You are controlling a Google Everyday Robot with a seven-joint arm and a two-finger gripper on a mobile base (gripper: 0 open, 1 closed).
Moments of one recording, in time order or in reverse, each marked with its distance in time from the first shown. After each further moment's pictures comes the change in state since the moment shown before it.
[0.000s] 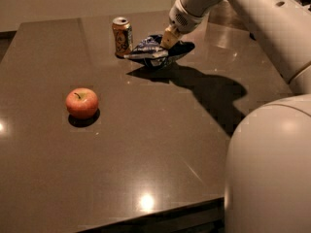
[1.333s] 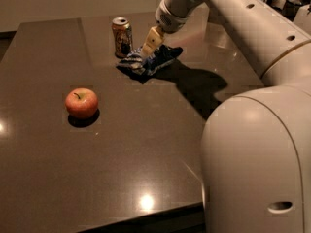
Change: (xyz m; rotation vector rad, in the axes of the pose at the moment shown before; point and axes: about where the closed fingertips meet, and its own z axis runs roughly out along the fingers) arm -0.035 -0.002 0.034 0.004 -0.005 0.024
